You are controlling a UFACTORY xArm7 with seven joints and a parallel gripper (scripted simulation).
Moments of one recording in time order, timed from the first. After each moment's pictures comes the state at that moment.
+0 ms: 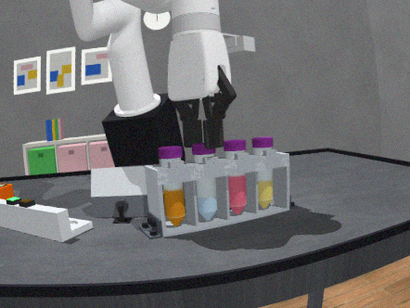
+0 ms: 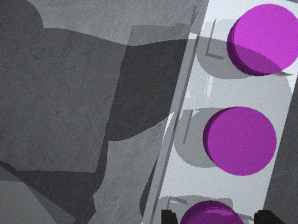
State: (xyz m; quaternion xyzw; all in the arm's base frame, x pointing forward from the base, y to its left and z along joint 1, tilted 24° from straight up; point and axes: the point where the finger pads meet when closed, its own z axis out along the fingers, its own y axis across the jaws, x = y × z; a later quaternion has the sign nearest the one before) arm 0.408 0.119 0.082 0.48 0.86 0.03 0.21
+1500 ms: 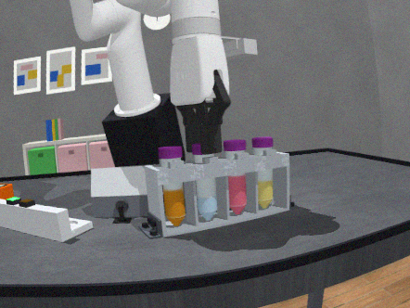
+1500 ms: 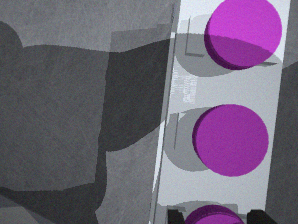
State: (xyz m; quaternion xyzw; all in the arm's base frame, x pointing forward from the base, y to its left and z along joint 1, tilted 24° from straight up) arm 0.410 0.118 0.076 0.53 0.82 0.04 0.20
